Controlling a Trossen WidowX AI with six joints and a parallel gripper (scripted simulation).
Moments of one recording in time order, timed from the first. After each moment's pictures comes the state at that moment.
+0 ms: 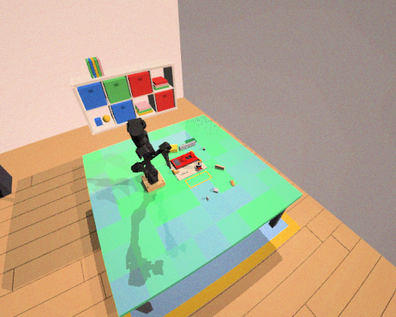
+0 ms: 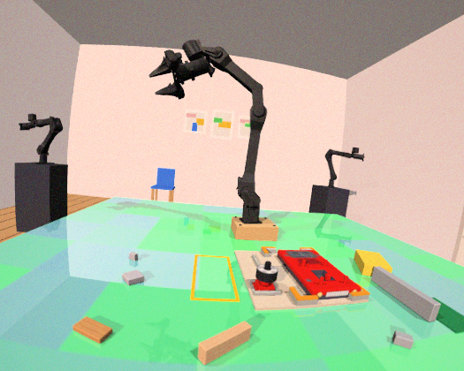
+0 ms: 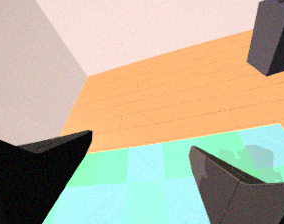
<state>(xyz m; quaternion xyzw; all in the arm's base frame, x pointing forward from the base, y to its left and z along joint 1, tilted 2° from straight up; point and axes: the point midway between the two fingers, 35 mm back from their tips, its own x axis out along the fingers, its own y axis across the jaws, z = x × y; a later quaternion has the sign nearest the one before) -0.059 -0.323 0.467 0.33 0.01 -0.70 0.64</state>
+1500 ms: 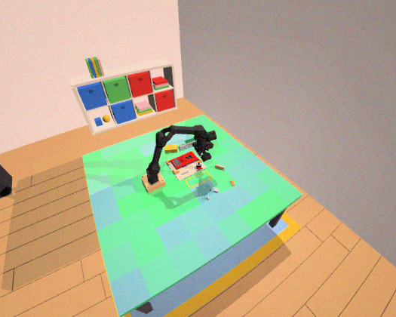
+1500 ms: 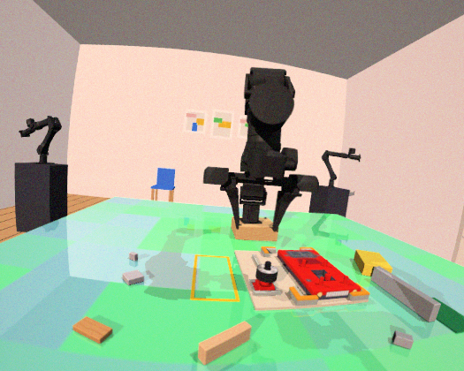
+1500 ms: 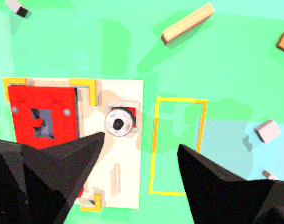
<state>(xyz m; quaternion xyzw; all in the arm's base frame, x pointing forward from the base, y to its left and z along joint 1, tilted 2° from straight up) 0.359 -0.113 0.121 0.07 0.68 -0.09 0.73</state>
